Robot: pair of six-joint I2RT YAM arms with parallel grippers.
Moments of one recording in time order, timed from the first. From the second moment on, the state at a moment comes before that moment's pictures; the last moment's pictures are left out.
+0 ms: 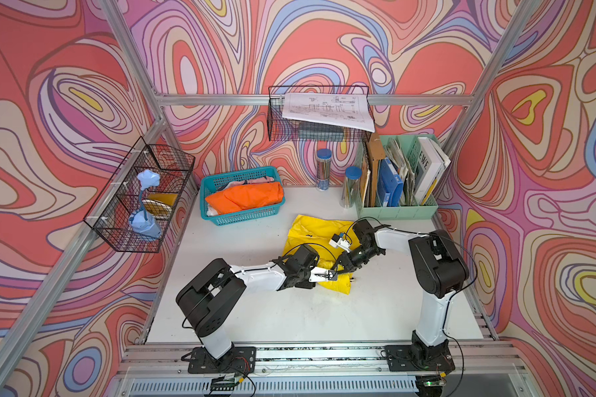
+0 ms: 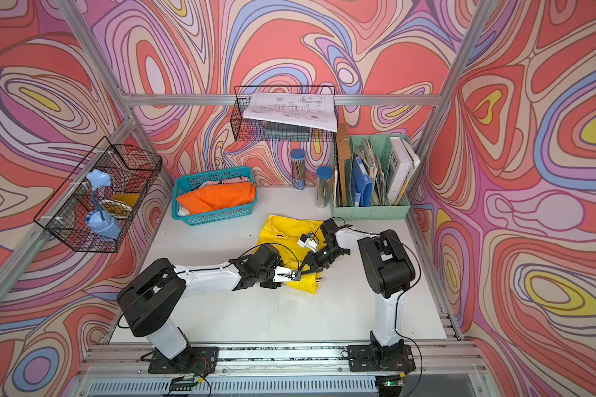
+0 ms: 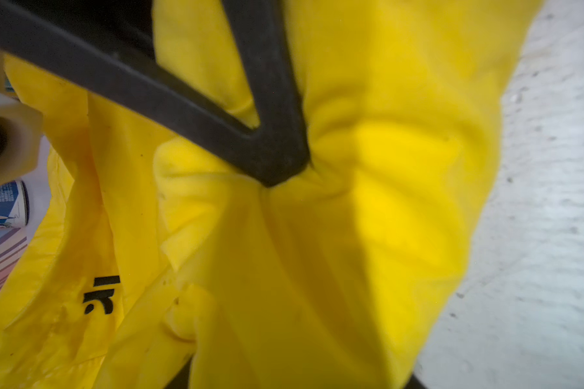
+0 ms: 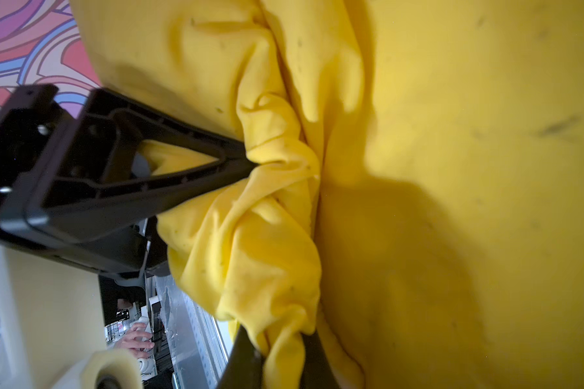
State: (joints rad) left arm -0.79 1.70 0.86 -0.08 0.01 0.95; right arm 0.33 1.96 1.16 -0.73 -0.93 -0.19
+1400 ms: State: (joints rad) left arm -0.67 2.06 1.54 -1.08 0.34 0.83; right arm 0.17 0.97 0.58 -0.08 -0.36 -0.13
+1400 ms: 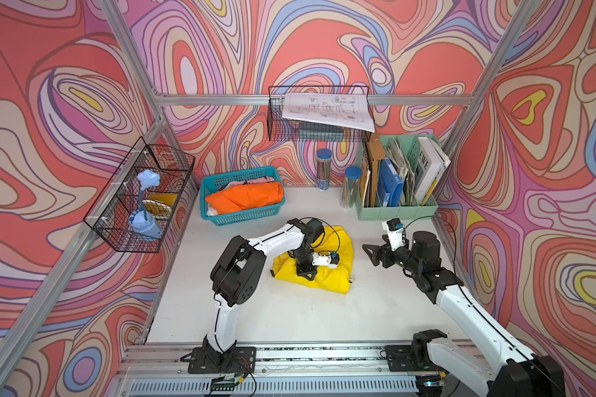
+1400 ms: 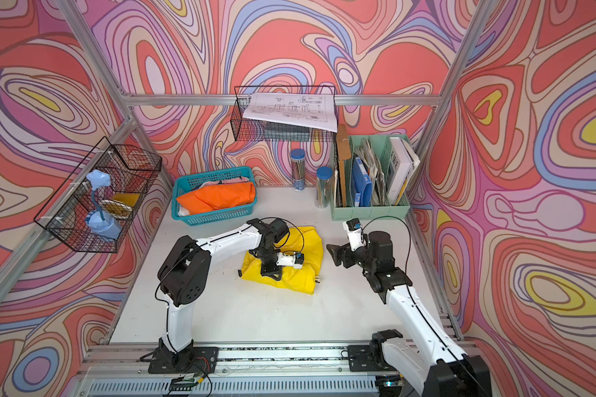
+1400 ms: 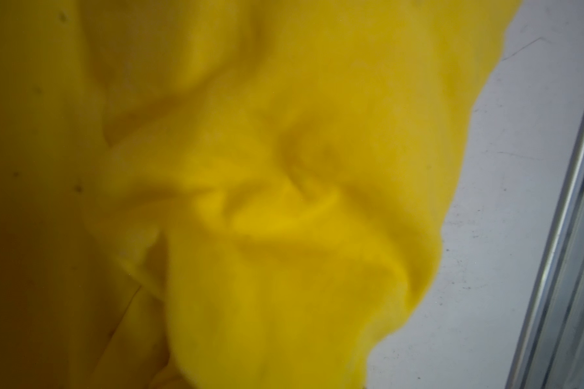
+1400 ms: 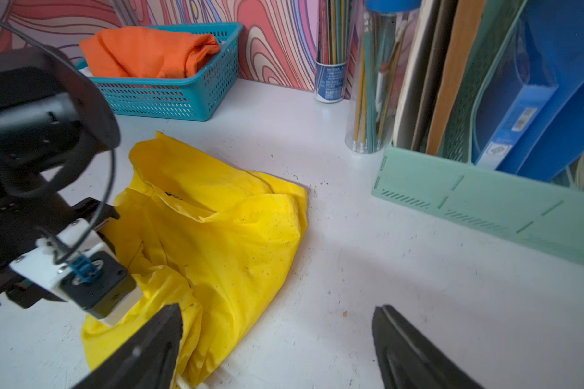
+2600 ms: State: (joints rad) left arm -0.57 2.34 1.89 -1.41 0.50 0.74; right arm 0.92 1.31 0.41 0.20 0.16 -0.87
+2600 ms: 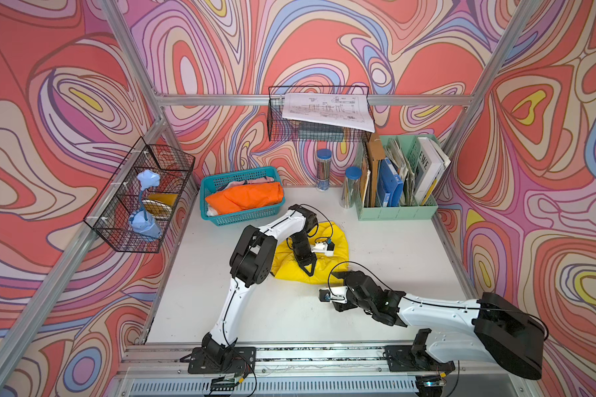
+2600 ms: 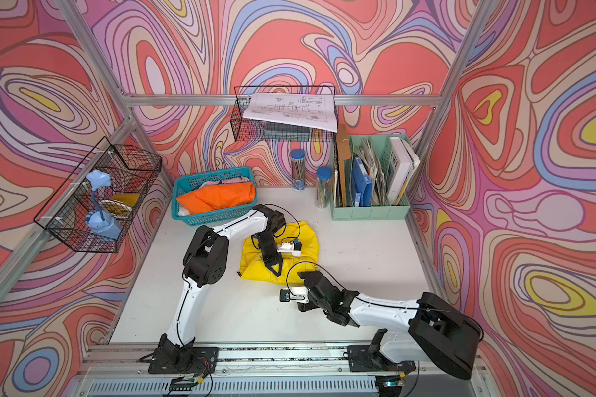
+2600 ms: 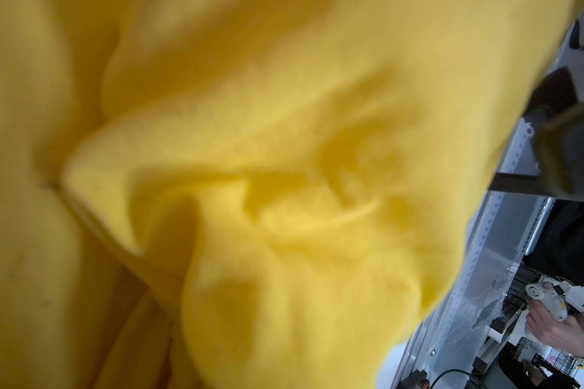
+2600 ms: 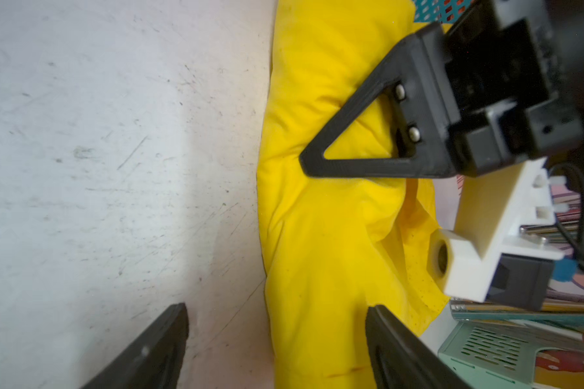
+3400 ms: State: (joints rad) left arm -0.56 2.27 1.76 -1.34 0.49 0.74; right arm 0.86 1.60 0.48 0.49 0.15 -0.83
